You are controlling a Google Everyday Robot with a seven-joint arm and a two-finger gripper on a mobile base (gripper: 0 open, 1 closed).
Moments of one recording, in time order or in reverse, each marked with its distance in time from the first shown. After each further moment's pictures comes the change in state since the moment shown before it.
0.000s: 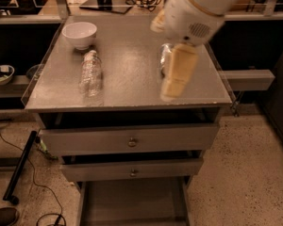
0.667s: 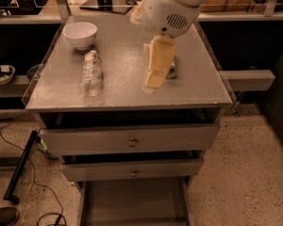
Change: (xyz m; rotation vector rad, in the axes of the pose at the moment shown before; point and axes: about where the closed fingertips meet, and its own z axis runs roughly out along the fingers) arm -0.044 -0.018 0.010 0.003 -0.053 -0.082
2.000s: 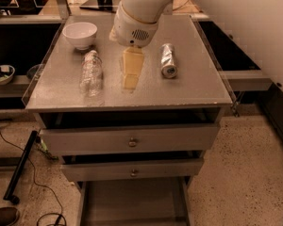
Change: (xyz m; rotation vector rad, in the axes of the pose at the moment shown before) arm -0.010 -0.044 0.093 -0.119 0.011 -0.048
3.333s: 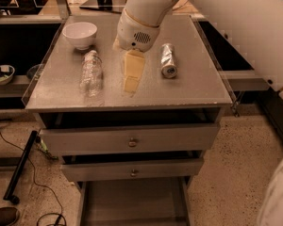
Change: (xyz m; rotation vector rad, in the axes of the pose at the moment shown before) arm 0.007 0.014 0.011 -0.119 -0.037 0.091
